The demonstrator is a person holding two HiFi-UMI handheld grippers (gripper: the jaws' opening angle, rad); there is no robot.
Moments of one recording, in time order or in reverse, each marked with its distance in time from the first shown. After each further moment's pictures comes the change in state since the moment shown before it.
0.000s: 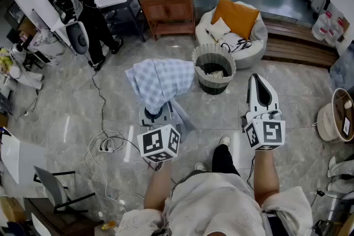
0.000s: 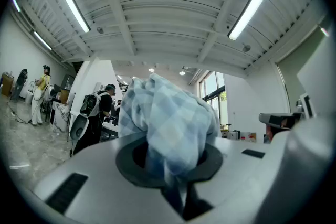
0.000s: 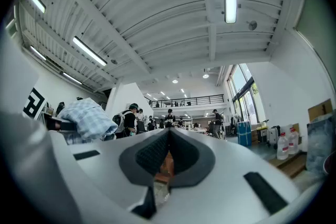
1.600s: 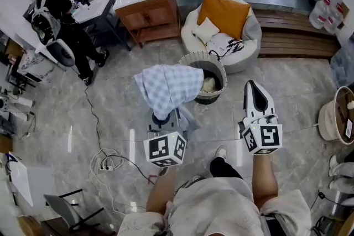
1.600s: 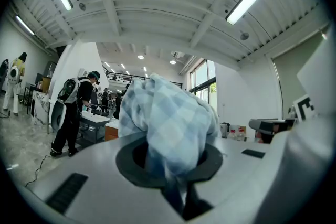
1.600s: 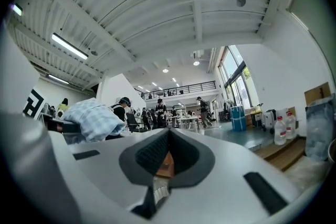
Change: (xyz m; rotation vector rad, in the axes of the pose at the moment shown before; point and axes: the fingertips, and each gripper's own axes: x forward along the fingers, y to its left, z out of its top) left arm -0.062 0.094 -0.014 -0.091 0.041 -0.287; right arm -0.069 0.155 -0.009 -0.039 0.063 -0.192
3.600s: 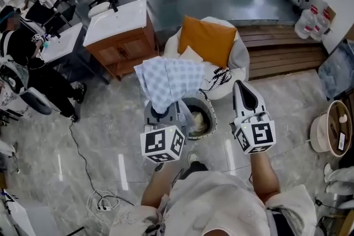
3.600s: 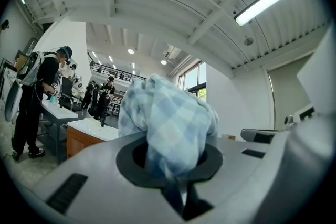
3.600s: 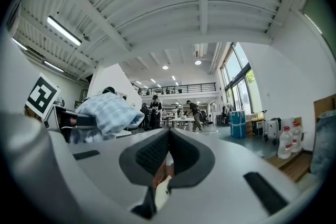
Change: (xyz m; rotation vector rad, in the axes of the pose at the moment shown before) left arm 0.360 0.000 0.034 -0.067 -0.024 -0.208; right arm 0.301 -0.100 0.004 -0.088 0.013 -0.039
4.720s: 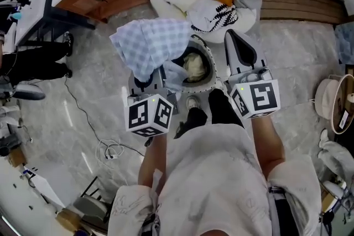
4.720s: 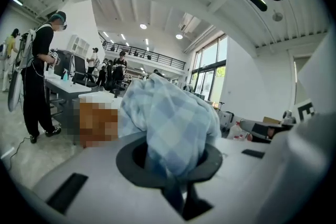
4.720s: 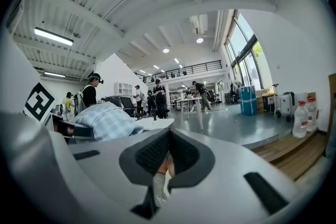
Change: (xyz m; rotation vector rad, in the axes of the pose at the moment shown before) left arm 0.138 0.056 -0.131 -0.083 0.278 0.164; right arm 0.161 -0.060 -0.125 0.104 0.183 0.118
